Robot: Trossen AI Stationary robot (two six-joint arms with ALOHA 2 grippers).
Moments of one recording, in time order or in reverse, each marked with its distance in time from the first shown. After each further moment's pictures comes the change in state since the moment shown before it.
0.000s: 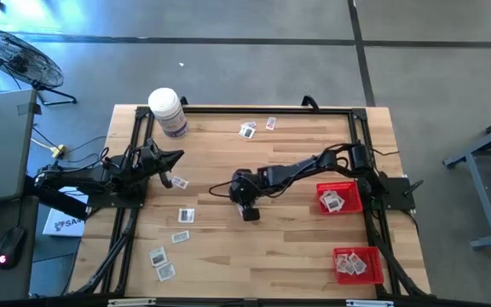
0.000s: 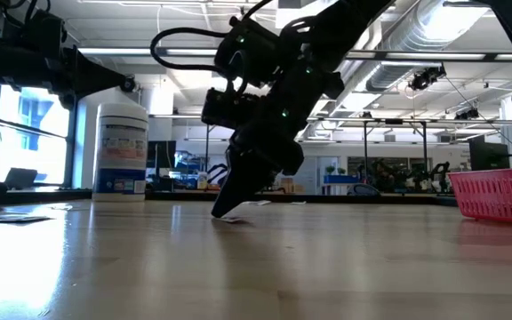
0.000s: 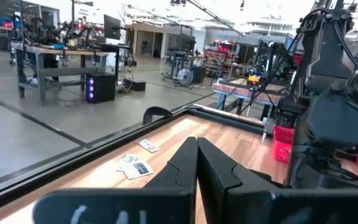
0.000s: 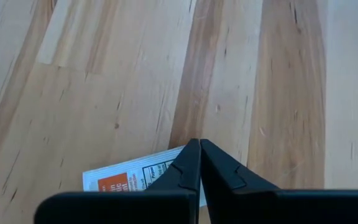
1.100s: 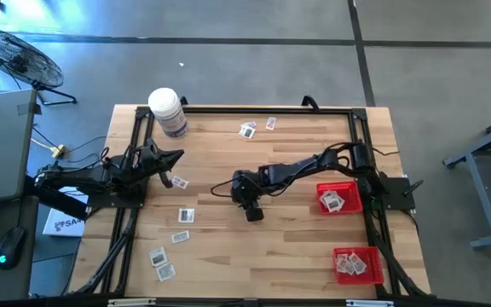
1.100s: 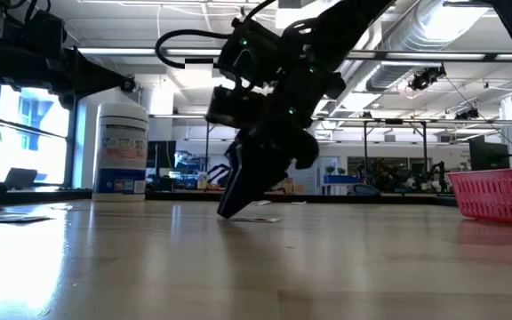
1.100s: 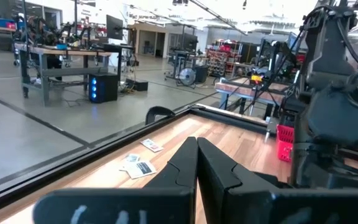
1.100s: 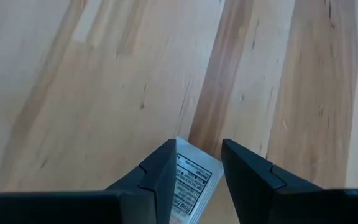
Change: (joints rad) left arm 0.000 0.000 0.000 -0.003 -0.012 0.006; right arm -0.005 -0.057 -0.002 0.029 -0.124 -0.042
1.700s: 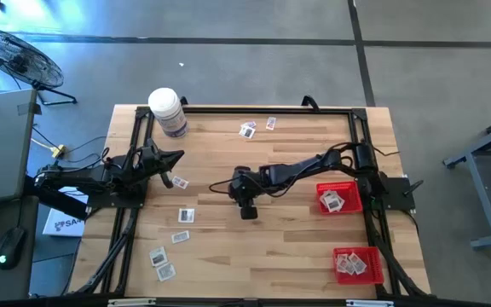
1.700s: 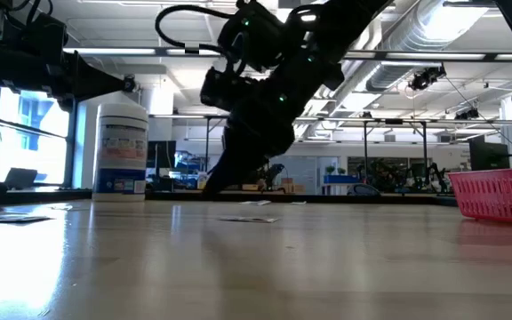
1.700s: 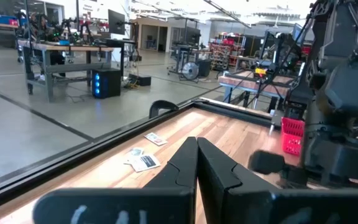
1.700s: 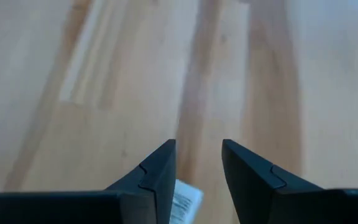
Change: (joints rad) left arm 0.000 0.000 0.000 -0.032 -0.010 0.001; right arm 0.014 -0.030 -0.001 0.095 0.079 0.093
